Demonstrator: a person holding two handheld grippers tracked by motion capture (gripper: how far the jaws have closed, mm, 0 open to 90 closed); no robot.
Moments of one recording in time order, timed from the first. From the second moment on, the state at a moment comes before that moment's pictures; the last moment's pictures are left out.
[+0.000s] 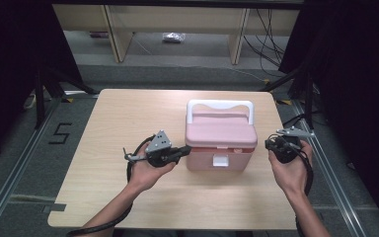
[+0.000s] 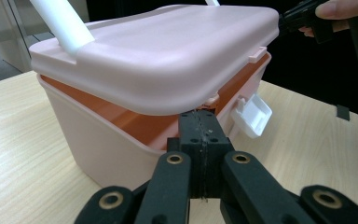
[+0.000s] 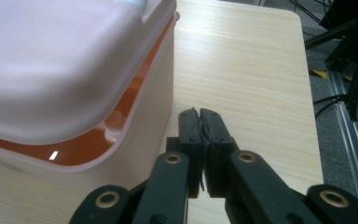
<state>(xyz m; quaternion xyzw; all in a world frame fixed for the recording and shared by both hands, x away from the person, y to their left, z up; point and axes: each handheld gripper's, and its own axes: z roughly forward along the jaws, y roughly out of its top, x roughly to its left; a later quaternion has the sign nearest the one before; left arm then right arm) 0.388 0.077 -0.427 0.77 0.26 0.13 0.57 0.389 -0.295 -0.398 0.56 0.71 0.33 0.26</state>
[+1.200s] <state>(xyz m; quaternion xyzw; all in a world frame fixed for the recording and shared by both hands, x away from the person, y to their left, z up) 0.381 0.154 -0.439 0.72 0.32 0.23 0.57 0.381 -0.304 -0.422 0.56 0.71 0.34 0.26</state>
